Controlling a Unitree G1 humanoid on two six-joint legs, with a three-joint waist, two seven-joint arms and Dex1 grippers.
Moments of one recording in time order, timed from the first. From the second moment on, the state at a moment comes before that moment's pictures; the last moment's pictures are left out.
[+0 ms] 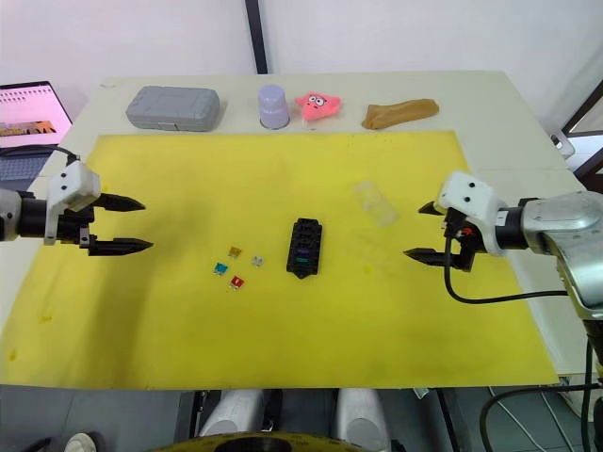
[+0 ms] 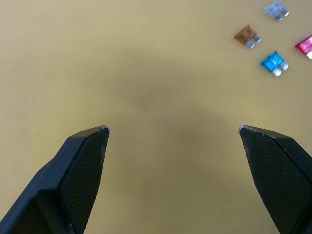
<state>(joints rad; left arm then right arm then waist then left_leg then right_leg) -0.50 1.07 0.02 0.37 -0.26 0.23 -1.42 -0.31 -1.12 -0.09 -0.17 0.32 0.56 1.16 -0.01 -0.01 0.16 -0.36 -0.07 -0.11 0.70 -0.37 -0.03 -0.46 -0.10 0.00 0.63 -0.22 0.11</state>
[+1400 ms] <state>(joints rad) -0.59 0.83 -0.13 0.33 -0.56 1.22 -1.48 -0.67 -0.88 0.19 -0.57 0.53 0.90 1.02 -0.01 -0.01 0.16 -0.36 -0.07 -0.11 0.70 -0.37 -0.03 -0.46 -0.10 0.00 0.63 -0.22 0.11</state>
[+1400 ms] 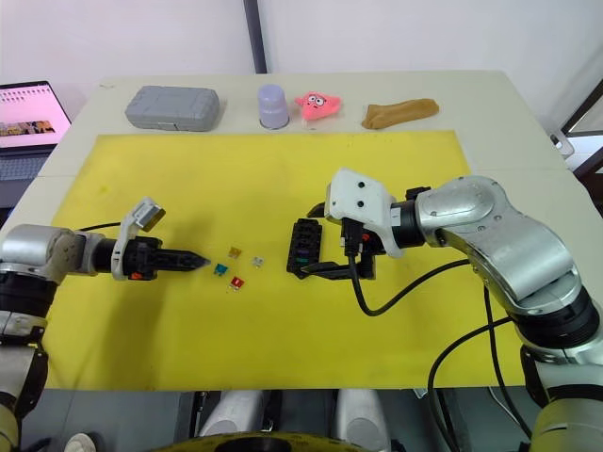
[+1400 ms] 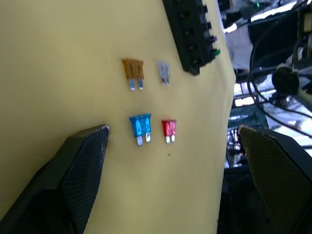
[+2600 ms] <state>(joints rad) -0.60 0.74 -0.17 0.47 -0.55 1.12 -1.46 -0.67 -0.88 0.19 -0.58 0.54 0.91 0.97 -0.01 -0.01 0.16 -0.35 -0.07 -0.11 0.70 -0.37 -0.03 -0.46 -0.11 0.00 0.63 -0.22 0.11</state>
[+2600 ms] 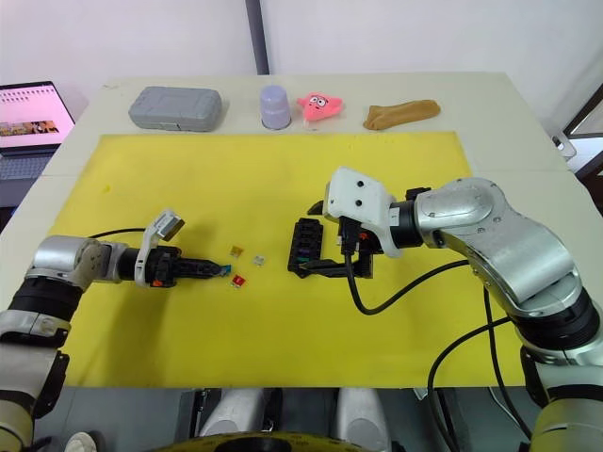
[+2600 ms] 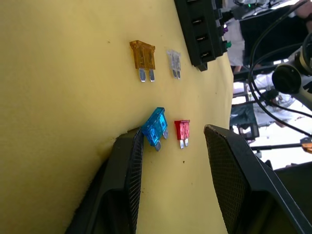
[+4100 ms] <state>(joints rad) -0.72 0.79 -0.10 0.00 -0.55 0.69 -1.48 -0.77 -0.64 0.06 -0.52 0.86 1.28 0.78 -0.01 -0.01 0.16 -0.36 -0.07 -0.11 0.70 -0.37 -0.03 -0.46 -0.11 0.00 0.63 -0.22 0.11</state>
